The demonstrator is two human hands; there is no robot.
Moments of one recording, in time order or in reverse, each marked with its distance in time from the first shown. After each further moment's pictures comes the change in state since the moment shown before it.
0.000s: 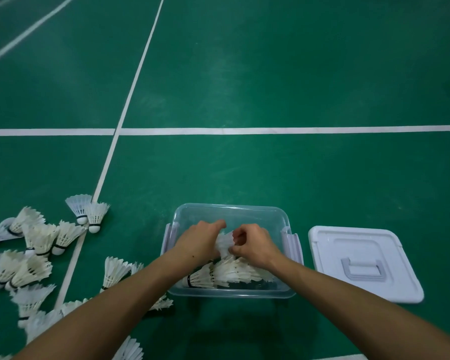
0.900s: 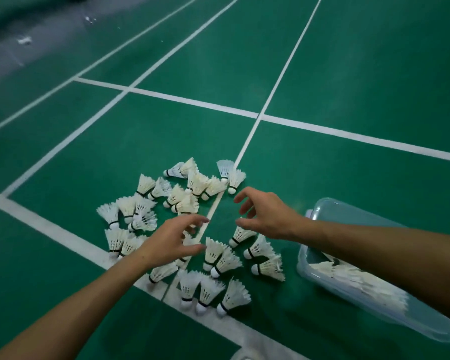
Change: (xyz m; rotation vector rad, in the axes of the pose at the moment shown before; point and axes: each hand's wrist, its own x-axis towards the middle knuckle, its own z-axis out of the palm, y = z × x) left_hand -0.293 -0.227 -0.009 -0.447 0.316 -0.305; right_hand -0.023 -0.238 0.114 -0.238 -0.381 -0.685
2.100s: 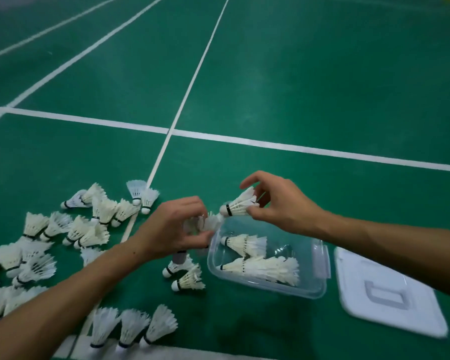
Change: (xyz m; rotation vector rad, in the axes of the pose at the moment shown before) left_hand 0.098 0.191 0.031 0.001 0.177 0.726; right_hand -0.155 0.053 -0.142 -0.028 0.355 0.184
